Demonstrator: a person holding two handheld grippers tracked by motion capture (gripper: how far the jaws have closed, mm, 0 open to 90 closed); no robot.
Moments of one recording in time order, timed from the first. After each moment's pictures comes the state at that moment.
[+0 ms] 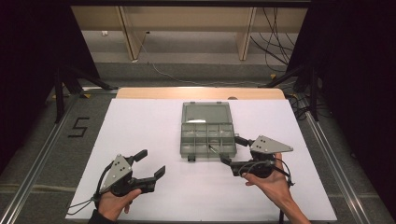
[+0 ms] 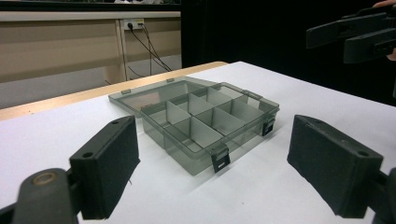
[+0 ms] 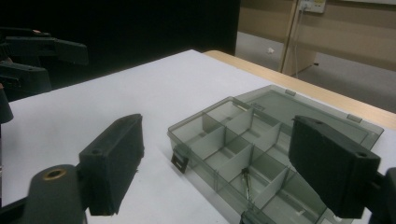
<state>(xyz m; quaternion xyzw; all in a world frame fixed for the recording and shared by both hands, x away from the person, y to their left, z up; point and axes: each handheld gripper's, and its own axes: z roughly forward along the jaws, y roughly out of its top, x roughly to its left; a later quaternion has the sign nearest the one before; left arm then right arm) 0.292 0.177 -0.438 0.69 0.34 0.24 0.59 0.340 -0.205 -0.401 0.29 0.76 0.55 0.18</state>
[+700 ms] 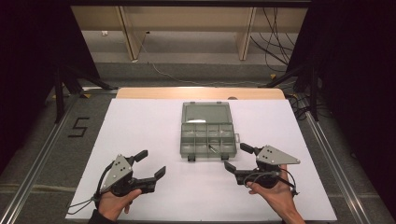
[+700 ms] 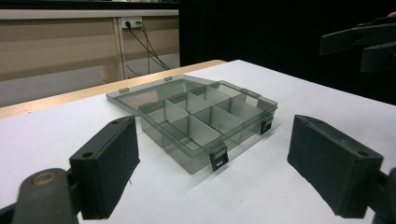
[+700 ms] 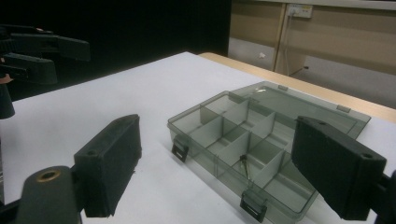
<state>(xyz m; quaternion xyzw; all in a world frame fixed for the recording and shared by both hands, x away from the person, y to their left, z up) 0.292 0.177 -0.438 0.69 0.34 0.23 0.59 0.319 -0.216 -0.414 0.30 0.75 0.56 0.19</state>
